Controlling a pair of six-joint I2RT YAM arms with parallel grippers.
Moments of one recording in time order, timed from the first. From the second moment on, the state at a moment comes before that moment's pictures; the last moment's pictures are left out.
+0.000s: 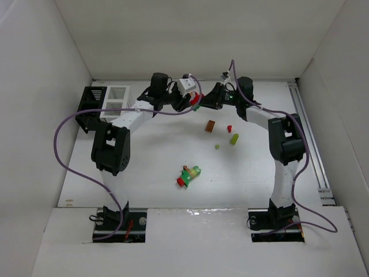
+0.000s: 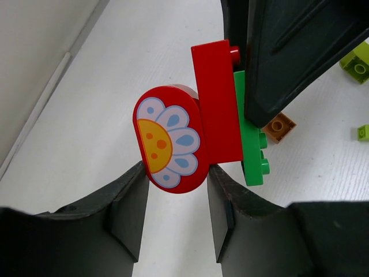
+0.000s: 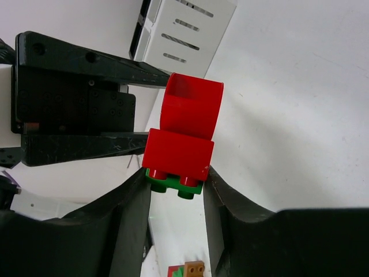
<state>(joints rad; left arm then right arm) -0.38 1.95 1.53 -0.09 0.61 0.48 0.25 2.09 1.44 0.44 -0.95 0.89</state>
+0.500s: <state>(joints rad) -0.33 1.81 1.43 -0.18 0.76 0.47 0.24 2.04 1.38 0.44 -1.05 0.74</state>
